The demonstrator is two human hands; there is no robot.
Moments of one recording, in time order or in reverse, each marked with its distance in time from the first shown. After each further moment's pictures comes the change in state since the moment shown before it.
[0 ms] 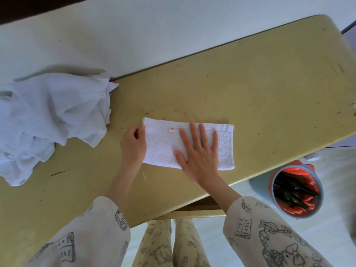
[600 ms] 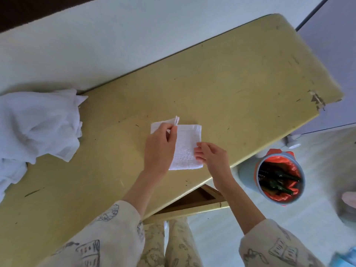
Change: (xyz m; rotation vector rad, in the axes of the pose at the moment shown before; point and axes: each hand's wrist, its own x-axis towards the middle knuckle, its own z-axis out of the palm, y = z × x) left_hand -0.065 0.065 0.068 0.088 -0.145 0.475; right_hand -0.035 0.061 -0.066 1.352 0.047 0.809
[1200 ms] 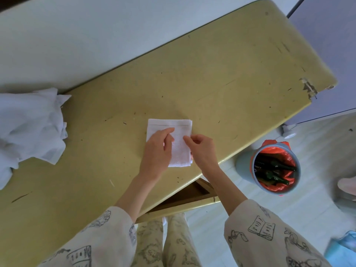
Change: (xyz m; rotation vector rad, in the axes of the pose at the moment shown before) left_hand -0.013 -0.018 0.025 -0.013 -0.180 0.070; right_hand 0.018 0.000 0.003 -0.147 -0.009 0.012
